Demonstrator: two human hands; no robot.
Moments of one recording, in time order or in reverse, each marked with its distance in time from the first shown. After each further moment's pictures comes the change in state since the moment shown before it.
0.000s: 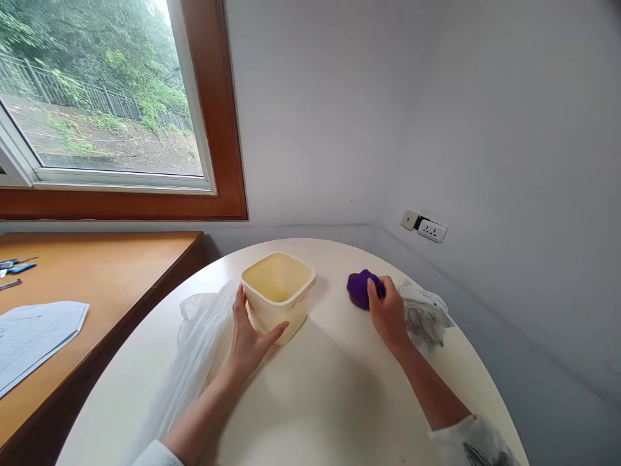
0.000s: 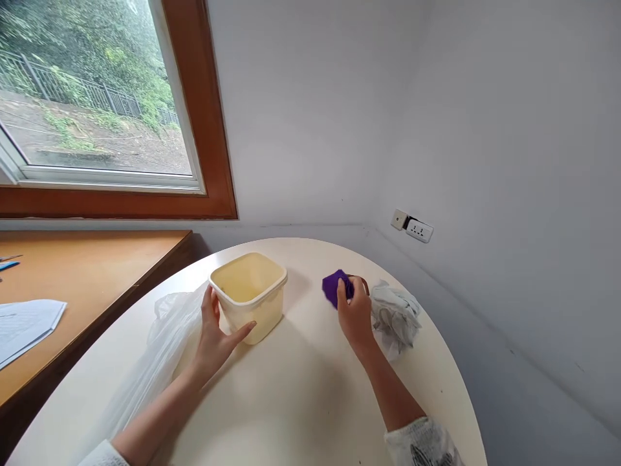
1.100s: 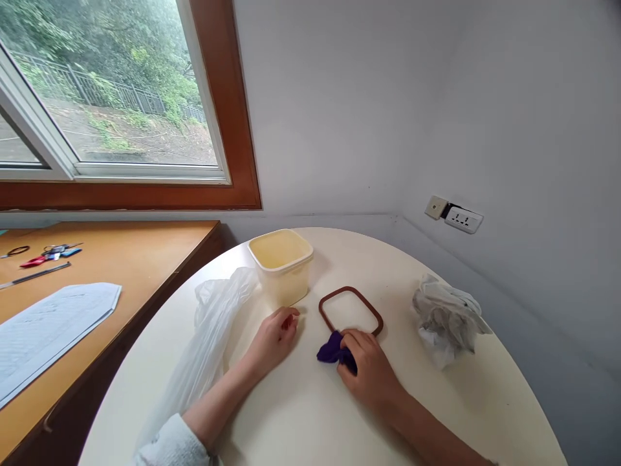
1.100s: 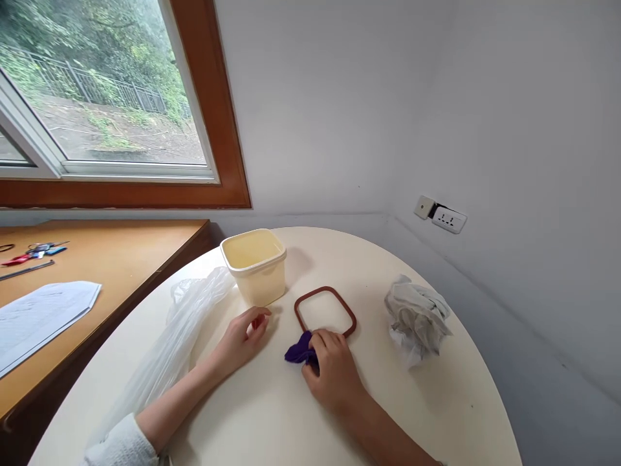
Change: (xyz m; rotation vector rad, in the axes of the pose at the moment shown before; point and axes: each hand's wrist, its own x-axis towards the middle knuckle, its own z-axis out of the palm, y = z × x) left_hand -0.011 0.013 0.008 0.307 -0.488 -0.047; right_hand -0.094 0.001 0.018 -0.112 -0.610 -0.259
